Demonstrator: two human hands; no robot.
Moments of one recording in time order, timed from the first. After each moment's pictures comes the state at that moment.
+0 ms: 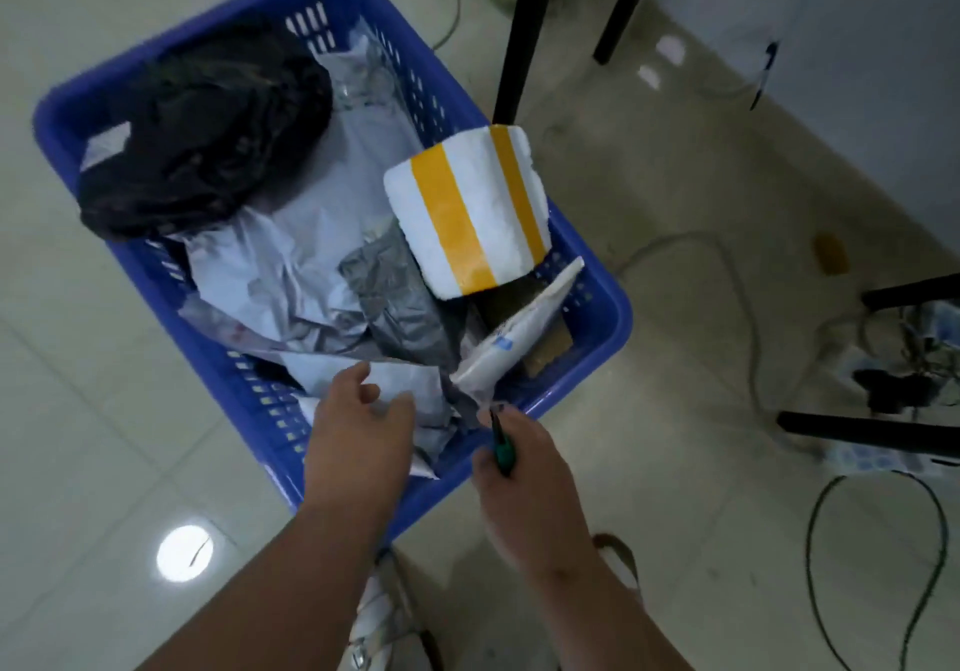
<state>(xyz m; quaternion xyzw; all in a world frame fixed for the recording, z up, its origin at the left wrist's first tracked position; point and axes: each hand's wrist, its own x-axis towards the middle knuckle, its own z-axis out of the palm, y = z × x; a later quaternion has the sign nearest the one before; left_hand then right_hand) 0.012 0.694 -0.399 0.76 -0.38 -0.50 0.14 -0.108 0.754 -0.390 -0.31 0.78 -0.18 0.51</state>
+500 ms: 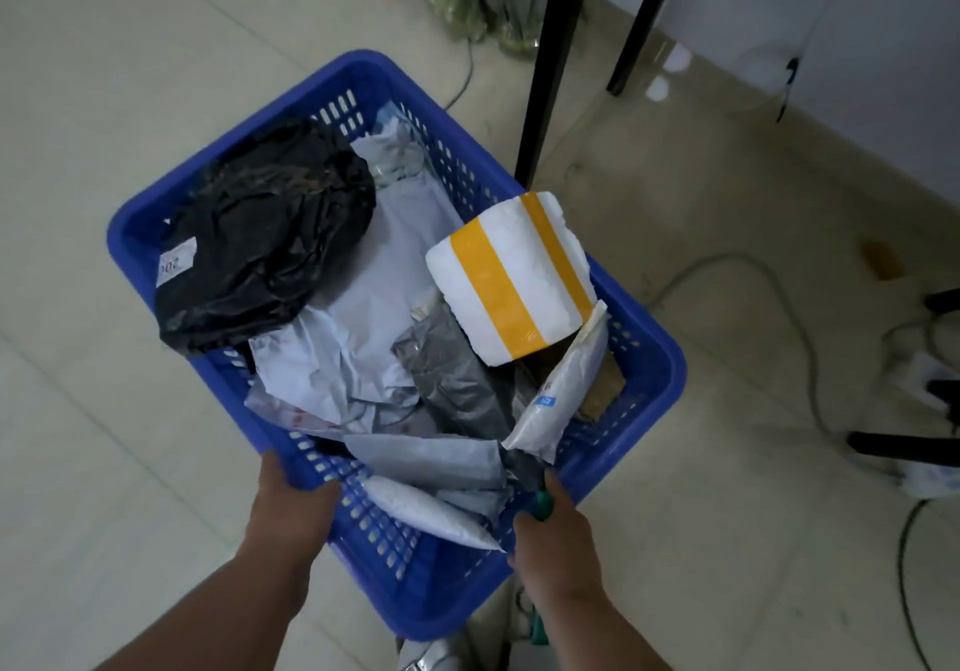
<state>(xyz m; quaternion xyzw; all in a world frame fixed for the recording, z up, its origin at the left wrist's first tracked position) 0.120 0.642 -0.436 0.82 -0.25 -0.51 0.08 -0.072 0.739 -0.457 -0.14 0.83 -0.07 0.54</state>
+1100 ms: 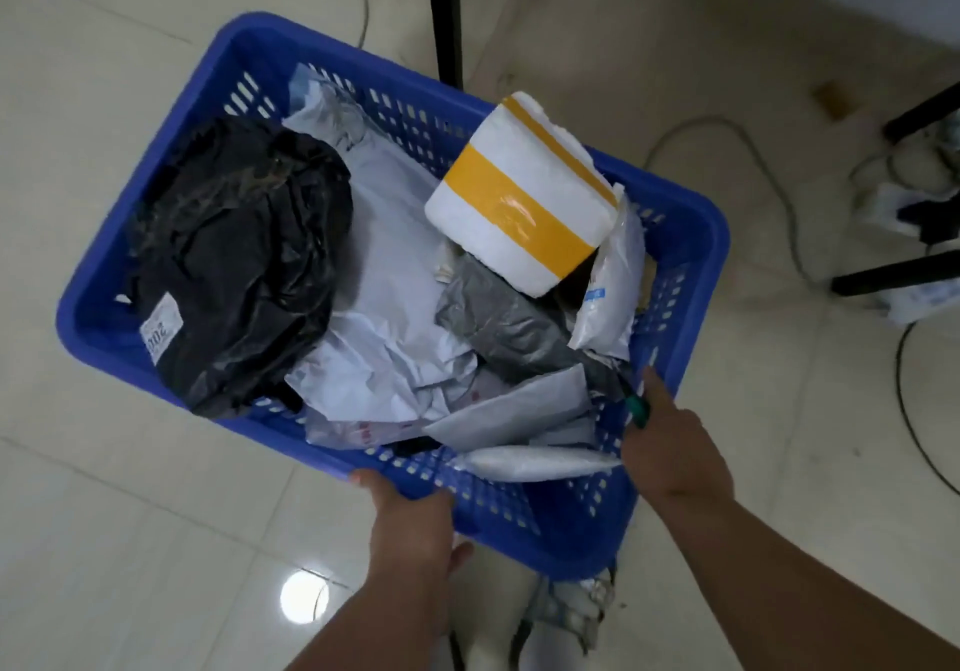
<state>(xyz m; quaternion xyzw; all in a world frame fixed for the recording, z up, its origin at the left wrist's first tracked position) 0.077 0.719 -0.464 0.77 -0.22 -0.60 -0.02 -0.137 0.790 -0.470 -0.15 0.90 -0.01 0.42</state>
